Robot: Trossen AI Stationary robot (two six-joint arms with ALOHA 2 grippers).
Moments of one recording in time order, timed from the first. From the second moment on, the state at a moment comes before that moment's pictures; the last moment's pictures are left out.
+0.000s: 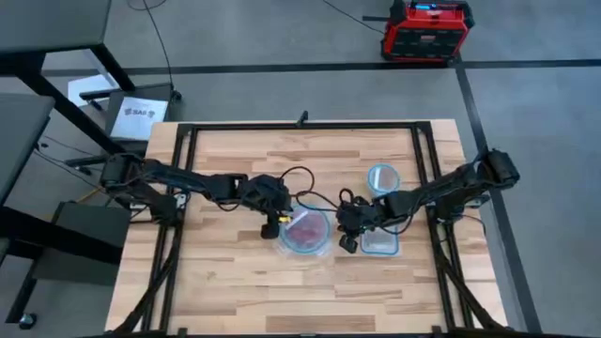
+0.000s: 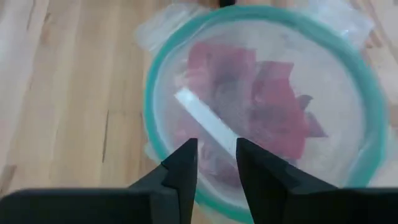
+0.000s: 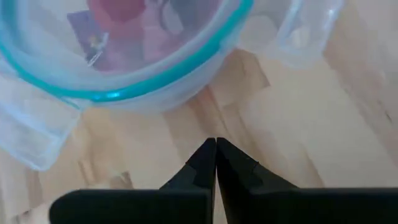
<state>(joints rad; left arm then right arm) -0.01 1.52 0.91 -0.03 0.03 0.05 0.21 1.51 0.77 -0.23 0.13 0.62</state>
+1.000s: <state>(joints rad) -0.23 1.47 1.00 -0.28 -0.06 -0.01 0.24 1.46 0.81 -0.23 0.21 0.53</state>
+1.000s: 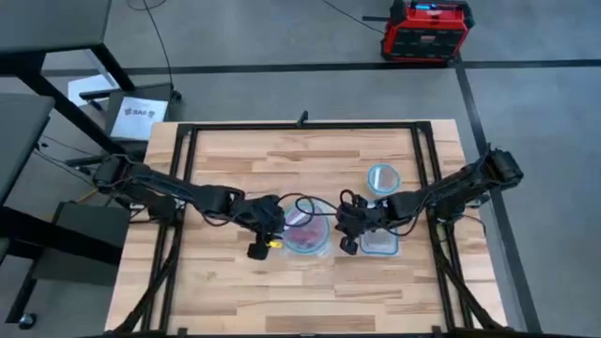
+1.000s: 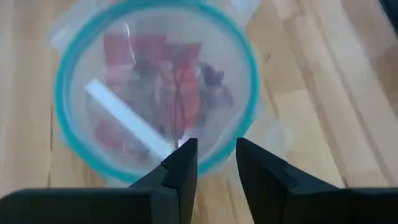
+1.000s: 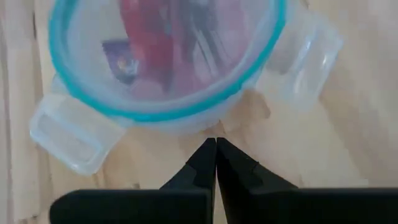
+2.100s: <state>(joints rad) -0.60 1.70 0.99 -0.09 -0.40 -0.53 0.24 1.41 0.82 -0.22 0.26 0.41</state>
